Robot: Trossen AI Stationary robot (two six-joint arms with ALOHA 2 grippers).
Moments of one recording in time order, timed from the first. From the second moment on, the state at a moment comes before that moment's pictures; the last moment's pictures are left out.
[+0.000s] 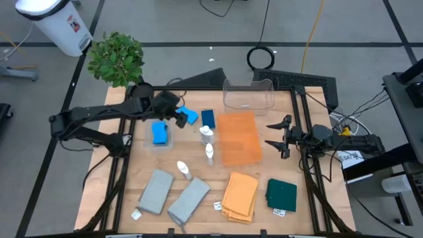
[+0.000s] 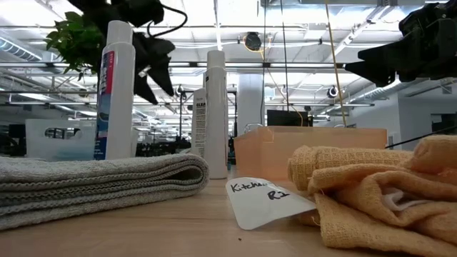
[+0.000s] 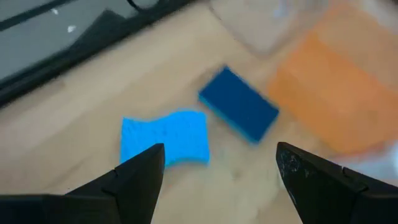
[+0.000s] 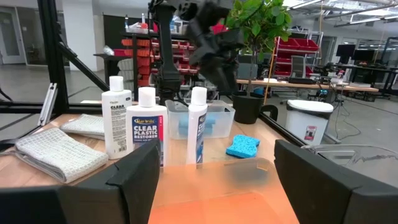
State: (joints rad) left arm 0.38 1.24 0.89 -0.46 -0.15 -0.45; right arm 0.00 0.01 0.01 0.07 0.13 -0.07
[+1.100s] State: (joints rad) left arm 0.51 1.74 0.89 -0.25 -0.12 -0.34; right arm 0.00 0.01 0.01 0.07 0.13 -0.07
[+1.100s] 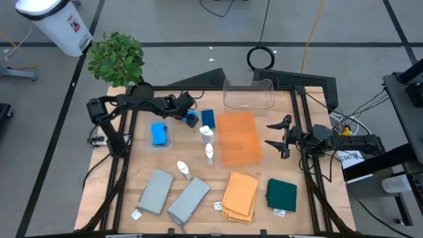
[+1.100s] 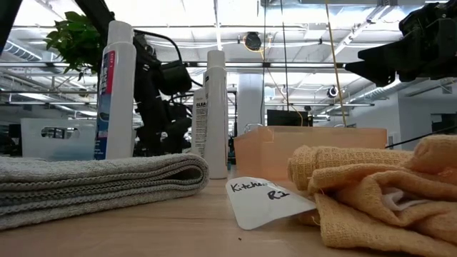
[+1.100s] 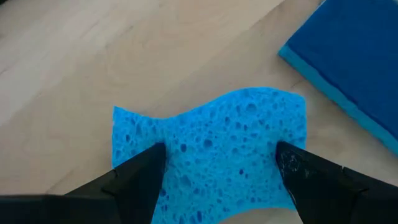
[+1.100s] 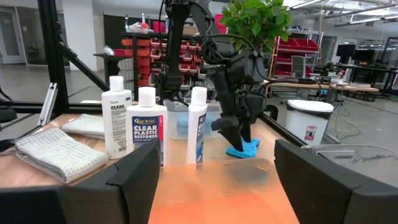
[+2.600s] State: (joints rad) left arm 0.50 1.63 0.88 -0.28 -0.10 -0.33; right arm 0.00 0.01 0.01 0.07 0.13 -0.07
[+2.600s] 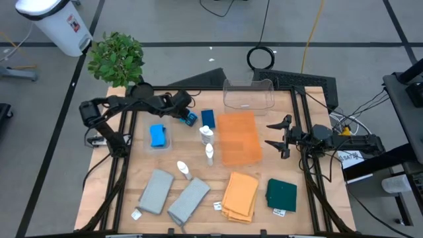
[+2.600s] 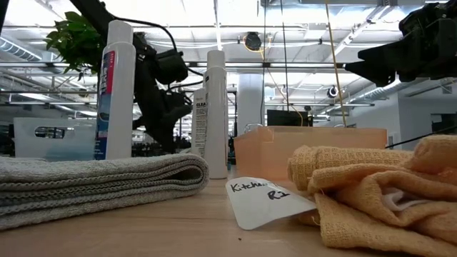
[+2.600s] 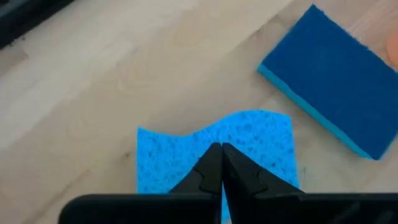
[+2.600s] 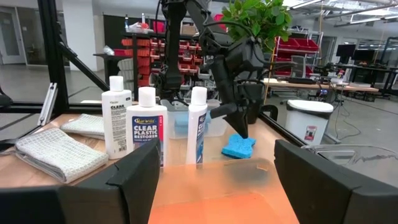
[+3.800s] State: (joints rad) left arm 0.36 1.75 0.87 -0.21 -0.23 -0.35; right arm 0.00 0.01 0.01 0.07 0.13 -0.07
